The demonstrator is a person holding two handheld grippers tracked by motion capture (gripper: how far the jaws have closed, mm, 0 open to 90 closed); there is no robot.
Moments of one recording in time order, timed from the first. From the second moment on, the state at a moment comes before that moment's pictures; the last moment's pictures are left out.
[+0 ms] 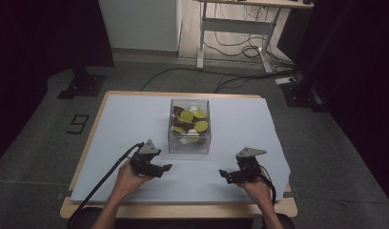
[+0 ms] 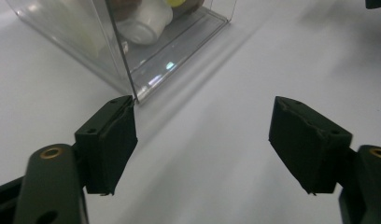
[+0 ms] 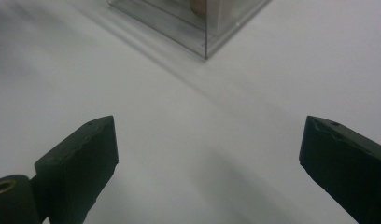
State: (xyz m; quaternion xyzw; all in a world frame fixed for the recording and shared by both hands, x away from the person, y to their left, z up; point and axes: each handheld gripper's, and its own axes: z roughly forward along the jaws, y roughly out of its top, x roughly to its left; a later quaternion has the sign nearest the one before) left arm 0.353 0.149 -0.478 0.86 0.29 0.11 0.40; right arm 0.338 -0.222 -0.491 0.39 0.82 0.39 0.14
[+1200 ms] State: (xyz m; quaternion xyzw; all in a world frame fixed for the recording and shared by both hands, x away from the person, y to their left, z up) left arm 0.382 0.117 -0.458 0.85 0.29 0.12 0.42; right arm 0.370 -0.161 -0.466 0.36 0.83 0.41 0.13
